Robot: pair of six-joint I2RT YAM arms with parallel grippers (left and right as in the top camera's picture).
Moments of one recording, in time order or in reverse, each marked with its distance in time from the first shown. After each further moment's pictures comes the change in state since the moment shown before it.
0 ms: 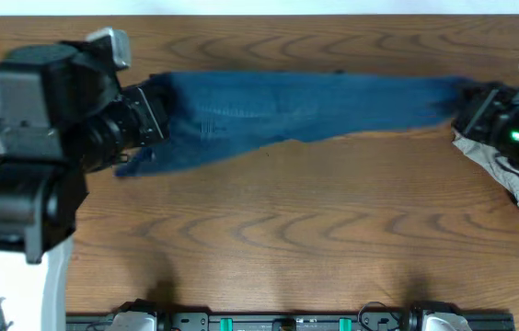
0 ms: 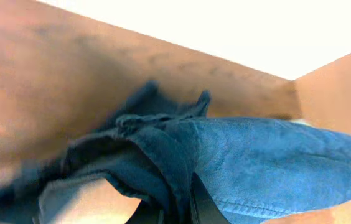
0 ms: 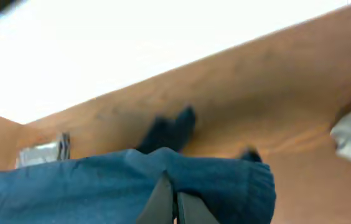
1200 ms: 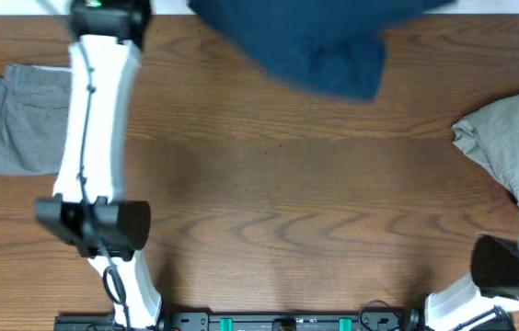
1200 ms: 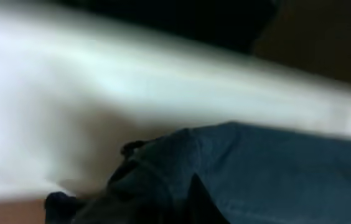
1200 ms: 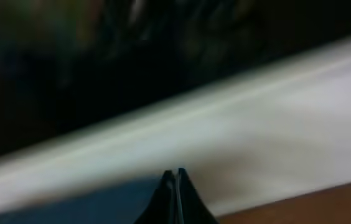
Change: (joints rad) left arm 0.022 0.764 0.577 0.611 -0.062 0.074; right arm -0.172 0.605 0.644 0.418 0.098 -0.034
